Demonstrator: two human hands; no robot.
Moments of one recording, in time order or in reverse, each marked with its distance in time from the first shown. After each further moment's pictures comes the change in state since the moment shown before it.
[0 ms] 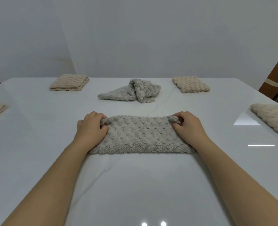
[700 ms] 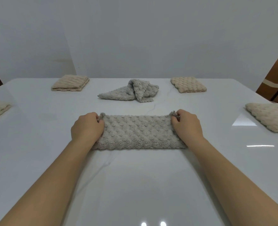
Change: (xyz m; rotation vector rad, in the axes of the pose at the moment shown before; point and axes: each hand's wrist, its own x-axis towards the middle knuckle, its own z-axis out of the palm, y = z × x) left_hand -0.012 0.015 -0.013 0.095 0.110 -0.245; right_hand -0.007 -0.012 -0.003 -0.118 0.142 0.104
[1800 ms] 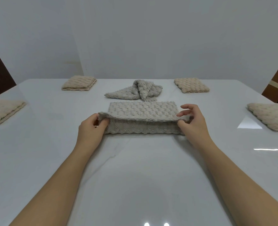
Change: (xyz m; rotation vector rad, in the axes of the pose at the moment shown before) left_hand -0.043 -0.020 -0.008 -0.801 0.018 0.054; right_hand -0.035 0.005 -0.021 0.779 0.000 -0.043
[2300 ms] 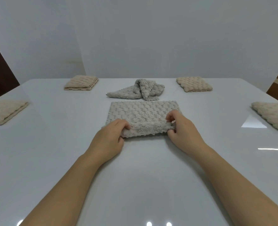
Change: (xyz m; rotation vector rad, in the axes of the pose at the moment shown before) left_hand -0.022 0.012 0.016 0.548 -0.340 0.486; right_hand -0.013 -0.007 0.019 -0.512 -0.288 -0.195
